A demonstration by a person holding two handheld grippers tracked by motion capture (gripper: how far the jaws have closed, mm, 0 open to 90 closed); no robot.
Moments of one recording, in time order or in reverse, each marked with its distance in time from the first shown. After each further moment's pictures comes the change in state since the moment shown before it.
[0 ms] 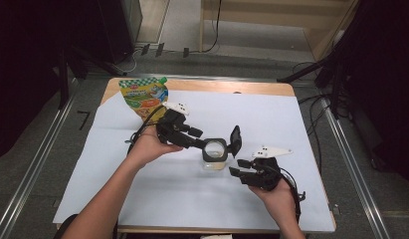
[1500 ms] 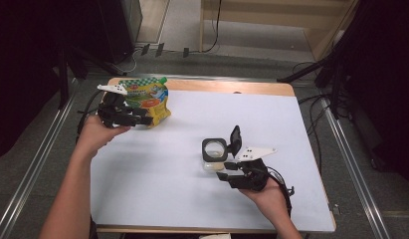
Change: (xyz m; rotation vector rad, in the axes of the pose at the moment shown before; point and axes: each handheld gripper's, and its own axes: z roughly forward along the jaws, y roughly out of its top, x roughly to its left) left arm 0.067 -0.052 -0.126 -0.097 0.275 -0.140; right arm 0.019 0.007 0.020 0.036 0.119 -0.130
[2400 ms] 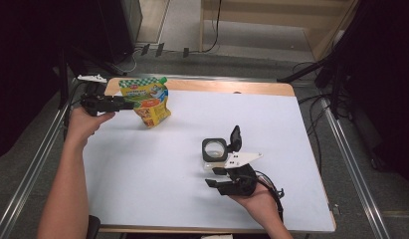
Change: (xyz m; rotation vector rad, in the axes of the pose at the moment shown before) left arm 0.062 -0.007 -0.012 -0.075 0.158 -0.092; right arm 0.026 0.006 0.016 0.019 0.042 -0.074
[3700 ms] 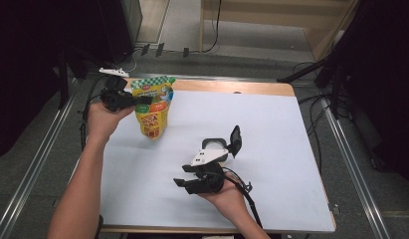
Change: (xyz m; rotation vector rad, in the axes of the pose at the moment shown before) left arm -0.069 0.038 0.007 0.020 -0.106 0.043; right arm 0.034 0.038 0.057 -0.034 0.077 -0.034
